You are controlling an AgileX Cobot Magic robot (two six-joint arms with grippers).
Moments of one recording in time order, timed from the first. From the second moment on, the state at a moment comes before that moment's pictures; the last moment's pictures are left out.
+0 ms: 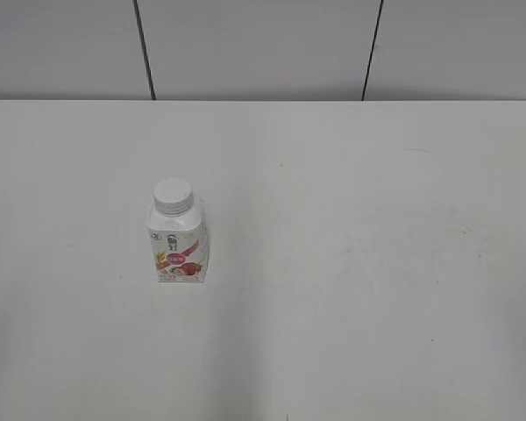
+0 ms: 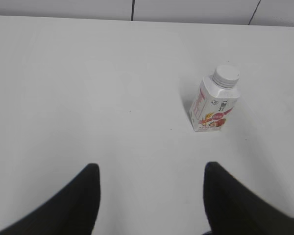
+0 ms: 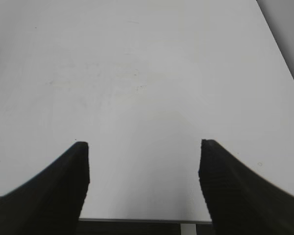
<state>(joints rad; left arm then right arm) -0.05 -0.01 -0.52 -0.06 1.06 -0.04 0.03 -0.01 -0.52 0.05 1.10 -0.13</state>
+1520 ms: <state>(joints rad) -0.05 0.08 -0.59 0.06 0.84 0.00 0.03 -0.01 -0.52 0.05 1.10 -0.13</state>
